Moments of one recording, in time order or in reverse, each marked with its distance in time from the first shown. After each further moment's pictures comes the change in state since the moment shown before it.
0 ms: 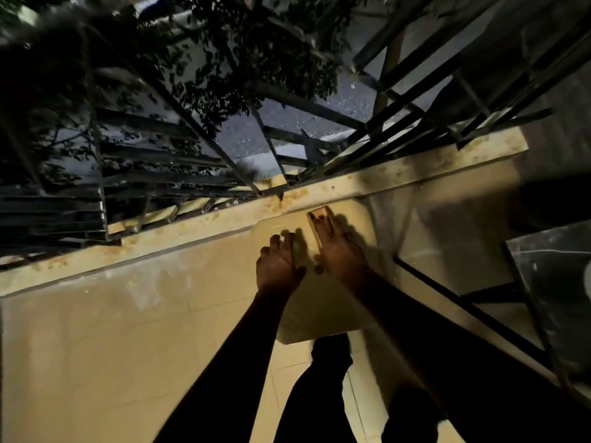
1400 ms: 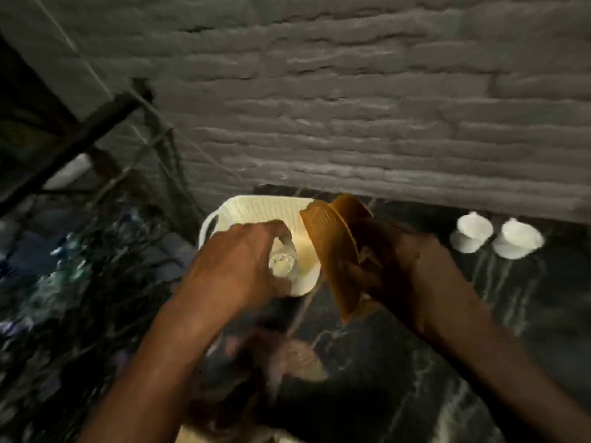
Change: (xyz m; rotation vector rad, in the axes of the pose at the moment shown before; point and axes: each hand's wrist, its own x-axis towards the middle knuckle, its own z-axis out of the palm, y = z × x) left_hand -0.409 0.519 -0.195 0.506 0.083 1.124; right_hand -0.616 0.235 -0.255 0.405 1.069 0.573
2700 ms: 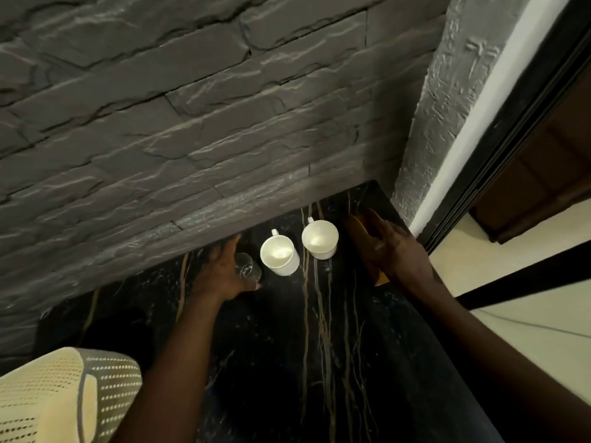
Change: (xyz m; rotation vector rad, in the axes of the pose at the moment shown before) left_hand 0.328 0.267 0.216 0.007 -0.281 0.164; right_hand -0.058 0.468 -0.063 -0.075 0.334 0.773
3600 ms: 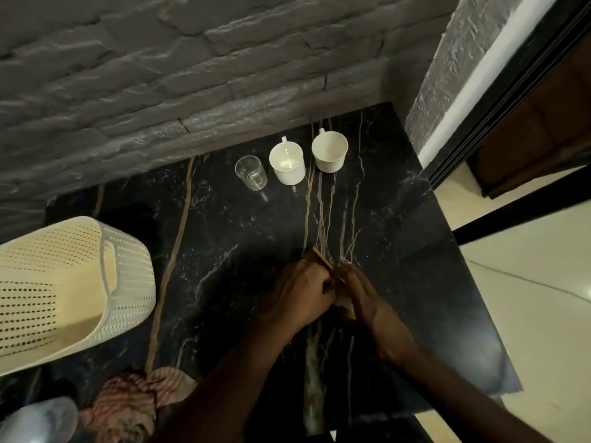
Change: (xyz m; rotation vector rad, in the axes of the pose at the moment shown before) left_hand -0.200 0.057 0.105 -0.045 -0.141 0.386; right_hand -0.230 -0.034 0.030 0.282 -0.383 -0.262
